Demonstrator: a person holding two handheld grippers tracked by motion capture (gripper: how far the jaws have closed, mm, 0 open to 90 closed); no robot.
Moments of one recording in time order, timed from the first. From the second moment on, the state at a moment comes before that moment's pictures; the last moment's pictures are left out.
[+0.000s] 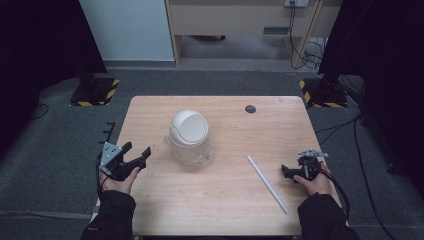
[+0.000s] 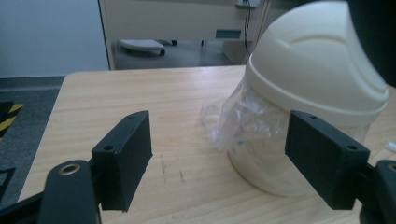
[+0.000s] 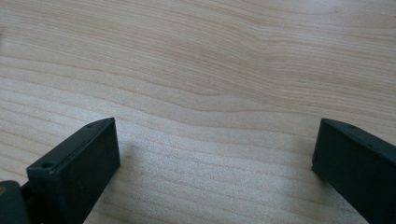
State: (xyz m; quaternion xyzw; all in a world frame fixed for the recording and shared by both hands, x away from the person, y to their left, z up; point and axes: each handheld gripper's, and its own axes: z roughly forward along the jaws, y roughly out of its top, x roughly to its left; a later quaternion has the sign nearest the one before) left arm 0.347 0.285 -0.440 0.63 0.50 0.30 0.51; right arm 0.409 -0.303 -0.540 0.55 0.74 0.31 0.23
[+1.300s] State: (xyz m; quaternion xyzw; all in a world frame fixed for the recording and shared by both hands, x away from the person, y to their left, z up) left arm 0.404 0.198 -0.398 0.65 0.47 0.29 0.53; right arm 0.409 -0.303 -0.540 0.55 0.74 0.31 0.23
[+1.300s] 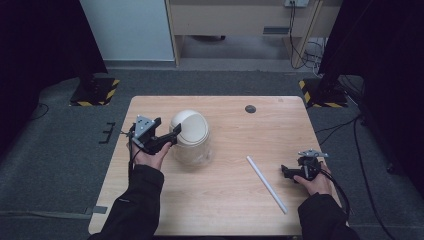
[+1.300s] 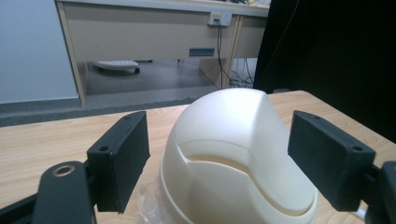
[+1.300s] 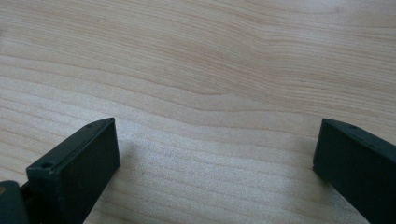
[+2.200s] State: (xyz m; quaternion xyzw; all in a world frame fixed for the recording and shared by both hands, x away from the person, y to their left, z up) left arm 0.412 0.182 -0.430 0.68 0.49 0.27 0.48; right arm 0.409 -0.303 -0.540 0.55 0.74 0.31 0.23
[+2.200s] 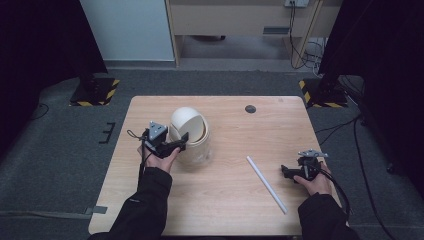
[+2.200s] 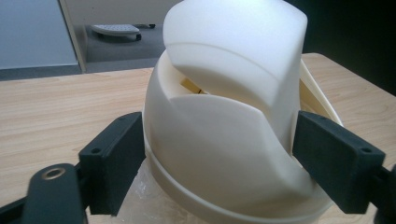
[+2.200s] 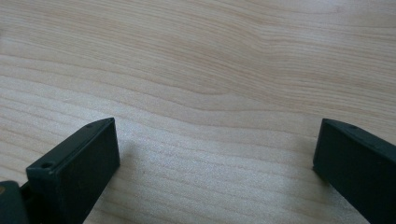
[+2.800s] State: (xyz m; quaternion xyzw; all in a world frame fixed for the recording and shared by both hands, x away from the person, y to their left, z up) left arm 0.412 0.188 -0.410 0.68 0.45 0.27 0.52; right arm 0.409 -0.303 -0.539 0.55 0.74 0.31 0.23
